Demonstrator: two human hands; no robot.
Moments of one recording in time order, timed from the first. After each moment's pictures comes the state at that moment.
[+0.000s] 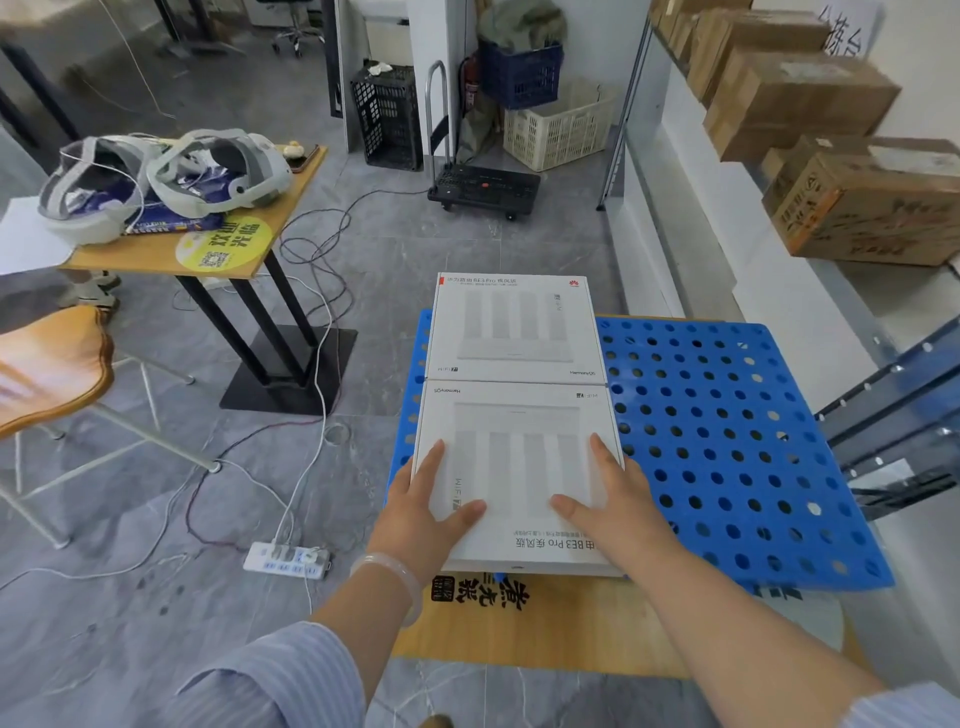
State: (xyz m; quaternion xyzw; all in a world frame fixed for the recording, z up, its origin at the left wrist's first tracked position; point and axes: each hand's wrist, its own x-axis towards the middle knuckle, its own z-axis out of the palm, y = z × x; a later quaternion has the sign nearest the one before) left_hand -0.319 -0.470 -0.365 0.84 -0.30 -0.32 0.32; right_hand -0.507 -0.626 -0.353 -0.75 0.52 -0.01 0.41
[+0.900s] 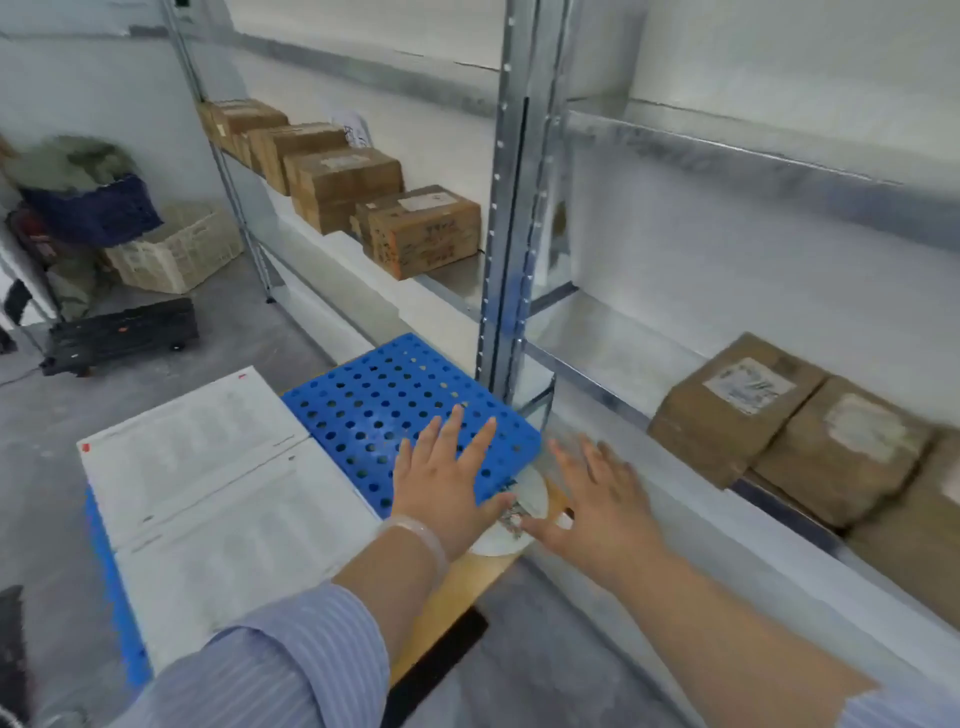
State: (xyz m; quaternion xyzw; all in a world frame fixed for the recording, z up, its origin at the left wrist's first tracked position) left_hand -0.524 -0.570 -0.267 0.57 -0.82 -0.04 0.09; right_hand -0.721 -0.518 -0.266 -0.68 0.73 -0.08 0.07
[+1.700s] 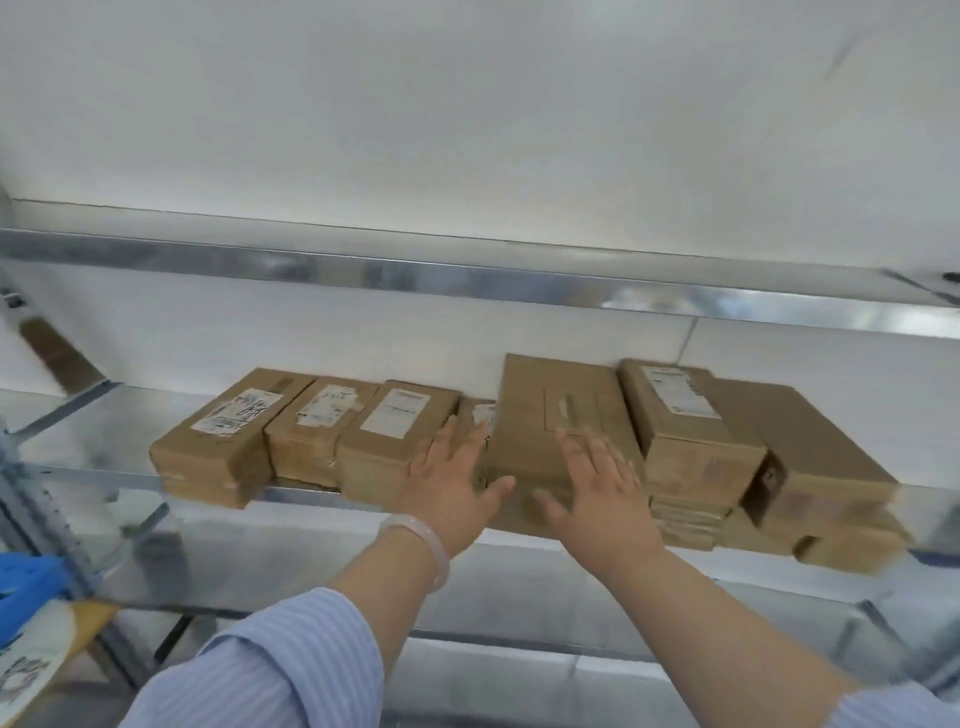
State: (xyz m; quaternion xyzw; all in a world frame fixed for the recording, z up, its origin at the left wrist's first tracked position) left_hand -0.995 -0.279 -0.191 0.25 -0.93 -0.21 0.16; right_hand -1.098 -0.111 -0.184 -0.36 0.91 -0.19 -0.08
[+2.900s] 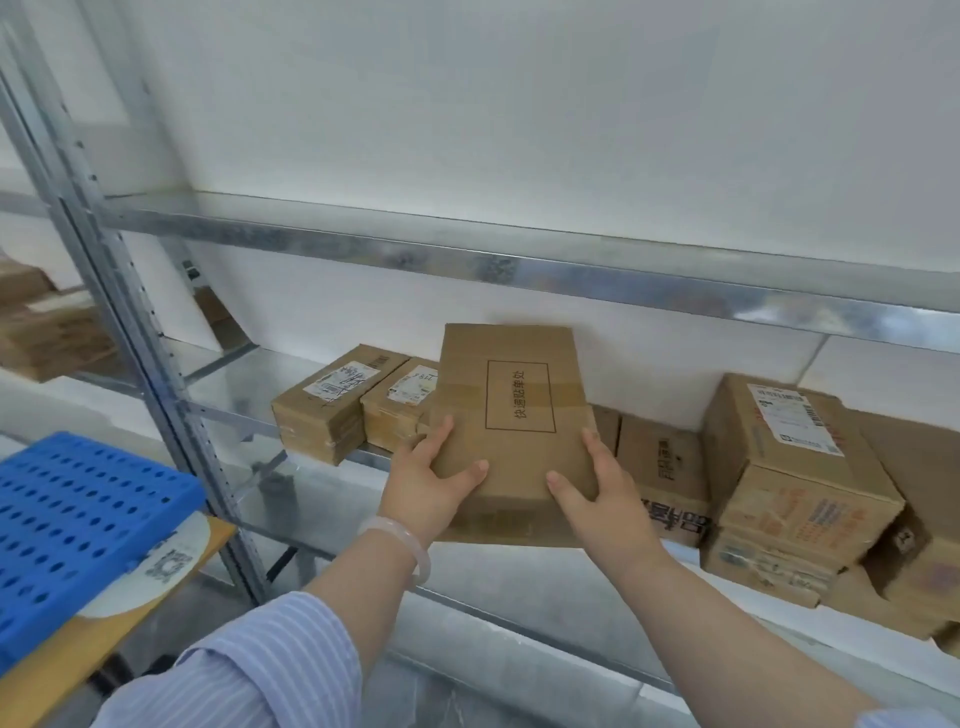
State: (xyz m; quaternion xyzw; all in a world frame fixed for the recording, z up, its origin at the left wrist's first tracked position) left_hand -0.936 -0.297 -0.188 0.39 -0.72 -0.47 0.33; right_hand -1.086 -0.150 -0.187 -0.35 0.78 -0.50 0.14
